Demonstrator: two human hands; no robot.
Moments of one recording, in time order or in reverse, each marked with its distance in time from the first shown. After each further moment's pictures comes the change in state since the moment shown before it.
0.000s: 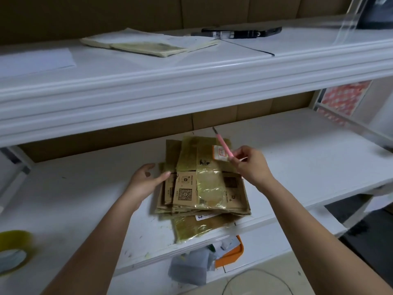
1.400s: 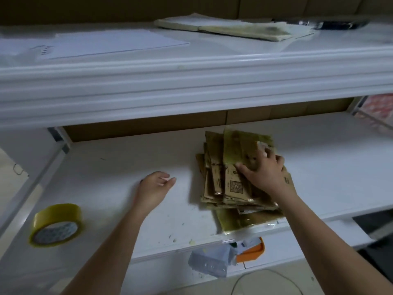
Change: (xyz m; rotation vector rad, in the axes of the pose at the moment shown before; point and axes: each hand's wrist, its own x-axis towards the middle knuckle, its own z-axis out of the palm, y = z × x) left_hand 0.001 -0.098 -0.081 0.051 0.160 0.088; right_hand -0.025 -0.037 0.092 -0.569 -0.060 0.037
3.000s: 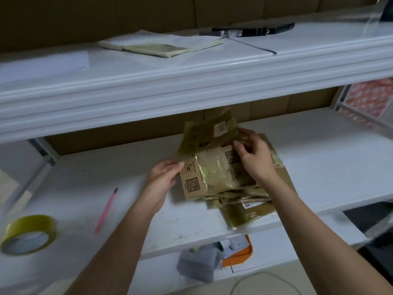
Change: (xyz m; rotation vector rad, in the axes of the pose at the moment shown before) left_hand -0.043 0.128 0.096 -0.608 -0.162 -0.126; right_hand 0.026 0.070 -0.063 0.866 0.157 -0.261
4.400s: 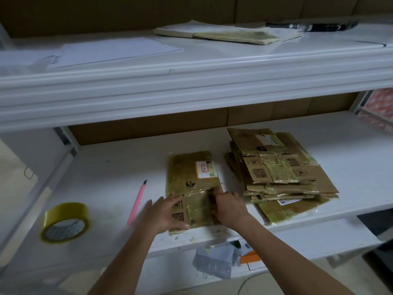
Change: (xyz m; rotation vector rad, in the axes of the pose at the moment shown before) left_hand 0.009 -0.082 -0.155 1.374 -0.292 0.041; right_hand -0.096 0.031 0.168 -1.095 -0.631 0.139
